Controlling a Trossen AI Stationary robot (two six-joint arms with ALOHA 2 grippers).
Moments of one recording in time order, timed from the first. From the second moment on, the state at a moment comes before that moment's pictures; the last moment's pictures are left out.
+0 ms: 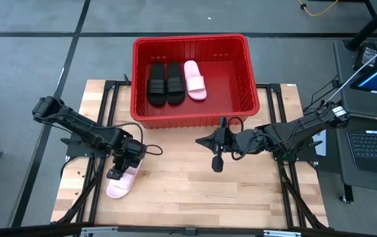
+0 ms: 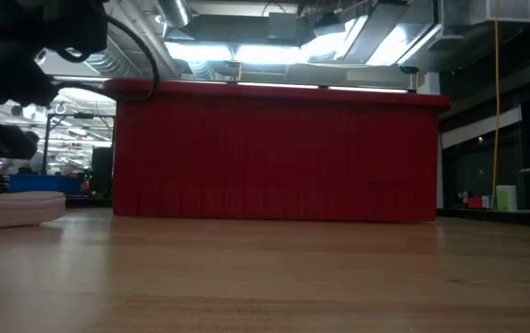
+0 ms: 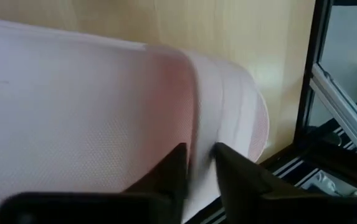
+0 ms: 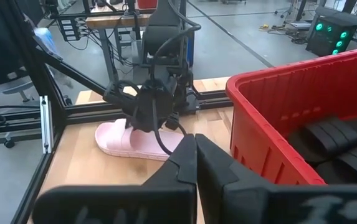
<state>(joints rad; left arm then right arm) -0.28 1.23 0.60 -0.84 0.56 -0.18 0.36 1.39 1.23 -0.13 0.48 0.18</state>
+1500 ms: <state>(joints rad) -0.16 1.05 1.09 -0.61 0.12 -0.69 0.40 1.45 1.51 -0.25 0.53 -0.25</state>
